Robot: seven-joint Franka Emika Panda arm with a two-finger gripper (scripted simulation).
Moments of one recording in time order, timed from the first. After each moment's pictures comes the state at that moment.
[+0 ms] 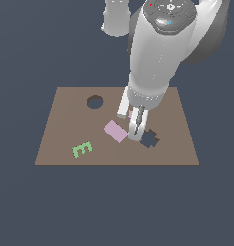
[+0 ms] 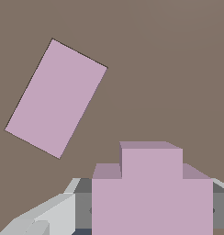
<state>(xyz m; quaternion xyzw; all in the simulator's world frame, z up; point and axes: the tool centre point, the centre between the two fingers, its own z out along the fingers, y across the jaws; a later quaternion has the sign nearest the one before) -0.003 0.069 0.039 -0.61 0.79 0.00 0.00</state>
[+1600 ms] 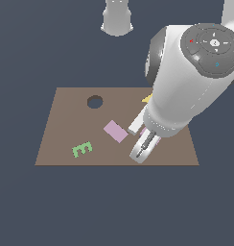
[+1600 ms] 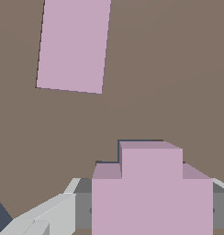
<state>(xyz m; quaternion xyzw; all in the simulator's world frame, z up) 0.065 0.105 0.034 -0.45 0.89 0.00 0.00</state>
